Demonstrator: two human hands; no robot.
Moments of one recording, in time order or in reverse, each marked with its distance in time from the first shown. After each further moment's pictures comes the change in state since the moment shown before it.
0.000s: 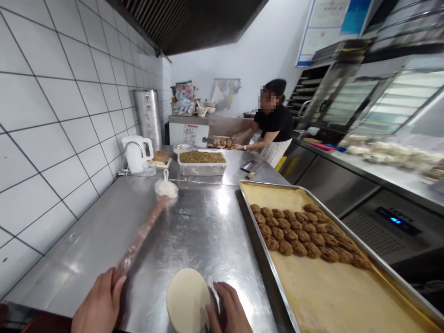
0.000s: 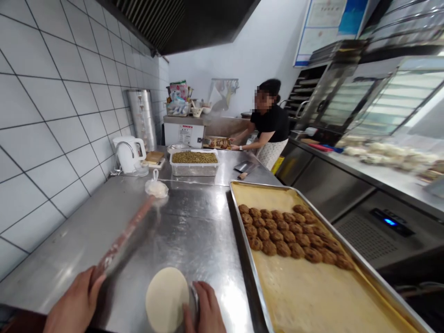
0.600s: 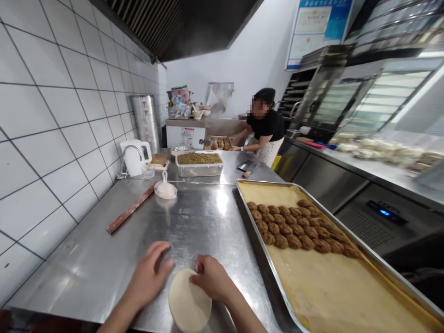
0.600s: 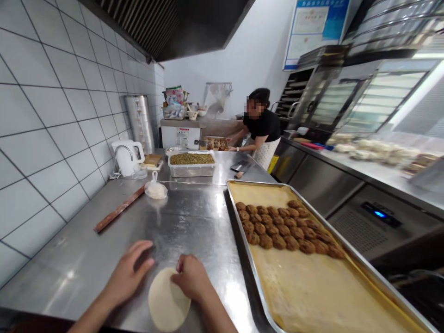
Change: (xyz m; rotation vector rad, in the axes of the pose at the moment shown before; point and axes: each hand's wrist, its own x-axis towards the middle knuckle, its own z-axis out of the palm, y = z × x) left_hand 0.056 0.102 -0.012 -0.351 -0.106 0.381; right_hand 0.110 -0.070 -0.017 0.191 -0.485 0.261
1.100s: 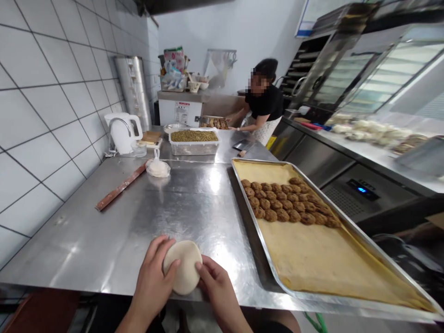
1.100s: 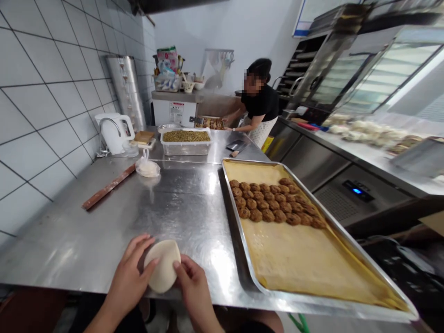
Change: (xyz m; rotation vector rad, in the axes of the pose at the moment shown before) left_hand -0.057 0.068 0.023 -0.501 0.016 -0.184; right_hand -0.082 0.035 0.046 1.098 0.048 0.142
